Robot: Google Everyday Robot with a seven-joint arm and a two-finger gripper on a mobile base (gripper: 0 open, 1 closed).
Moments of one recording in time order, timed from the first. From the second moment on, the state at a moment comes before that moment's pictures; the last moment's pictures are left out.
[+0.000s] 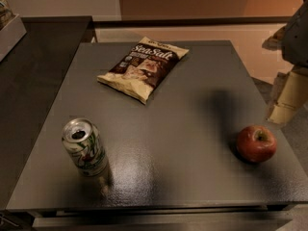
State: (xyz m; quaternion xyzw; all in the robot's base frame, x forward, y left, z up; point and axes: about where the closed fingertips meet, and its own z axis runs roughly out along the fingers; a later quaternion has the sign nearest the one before) arm 0.438 -0.217 0.976 -0.60 0.78 -0.03 0.16
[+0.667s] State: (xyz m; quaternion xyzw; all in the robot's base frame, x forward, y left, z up) arm 0.431 -0.220 0.968 -0.61 0.78 -0.02 0.16
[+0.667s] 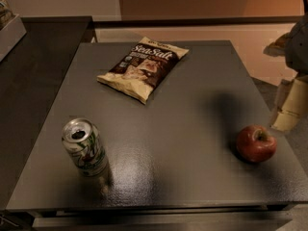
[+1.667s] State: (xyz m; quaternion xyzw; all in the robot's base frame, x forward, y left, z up) arm 0.409 -0.220 0.912 -0.62 0.77 0.02 0.15
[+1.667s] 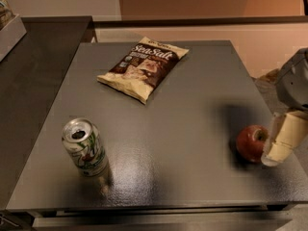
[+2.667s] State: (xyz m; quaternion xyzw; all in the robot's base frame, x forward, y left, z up) arm 0.395 -0.222 0.875 -0.61 0.78 0.05 0.15
